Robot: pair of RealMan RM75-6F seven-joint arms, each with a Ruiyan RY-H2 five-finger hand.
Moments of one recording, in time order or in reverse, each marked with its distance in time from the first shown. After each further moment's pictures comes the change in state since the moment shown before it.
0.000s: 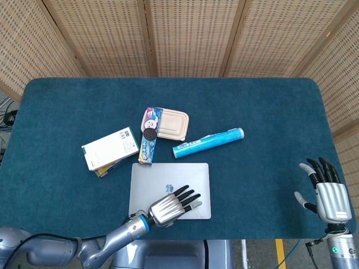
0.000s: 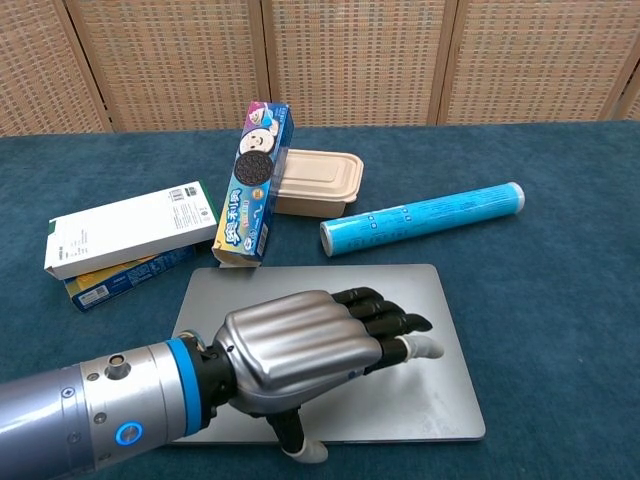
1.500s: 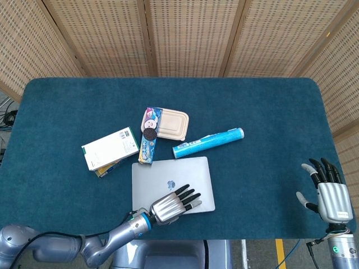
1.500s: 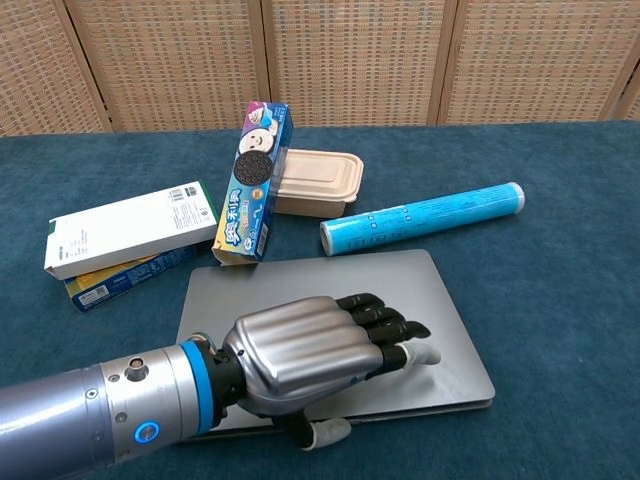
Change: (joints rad) left arm -0.036 -0.031 0.017 0.079 0.004 0.002 -0.019; right arm -0.005 -0.006 0.006 0.010 0.018 -0.012 0.001
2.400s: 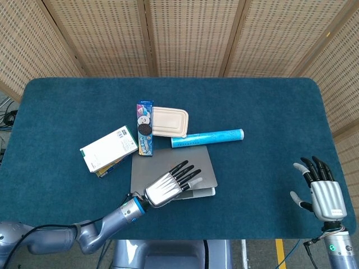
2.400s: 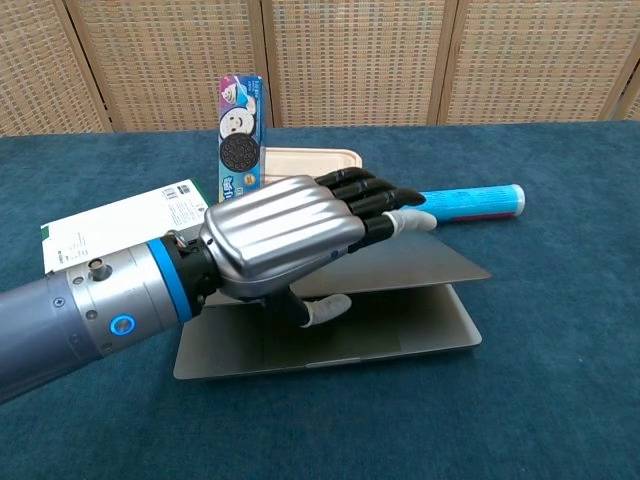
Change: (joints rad) left arm -0.014 0.063 -0.057 0.074 0.191 0.217 -0.125; right arm 0.025 0.011 -0.011 -0.005 -0.046 -0.019 0.014
